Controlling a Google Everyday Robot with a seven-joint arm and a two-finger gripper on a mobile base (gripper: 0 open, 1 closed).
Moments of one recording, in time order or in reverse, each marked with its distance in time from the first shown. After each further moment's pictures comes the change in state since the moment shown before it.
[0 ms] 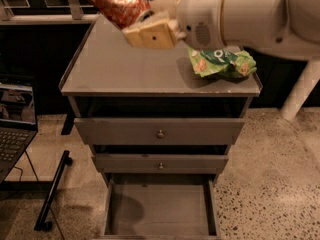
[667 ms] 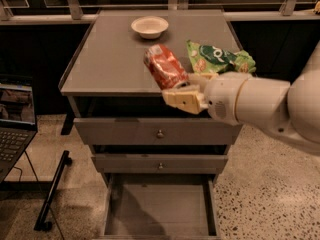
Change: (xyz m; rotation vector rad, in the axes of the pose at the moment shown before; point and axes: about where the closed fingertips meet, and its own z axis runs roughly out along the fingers) arm 0.157 0.001 -0.032 0.218 0.106 0.291
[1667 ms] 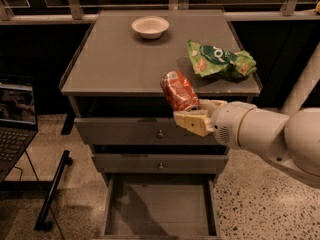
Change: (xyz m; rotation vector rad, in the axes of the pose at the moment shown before) arm 0.076 -0.014 -0.007 0.098 0.061 0.129
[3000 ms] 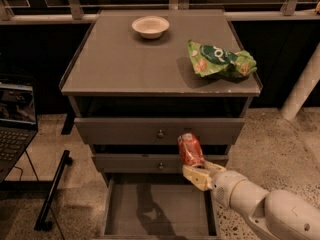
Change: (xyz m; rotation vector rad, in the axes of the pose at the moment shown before) arm 0.212 -0.027 0.036 0.072 0.027 0.337
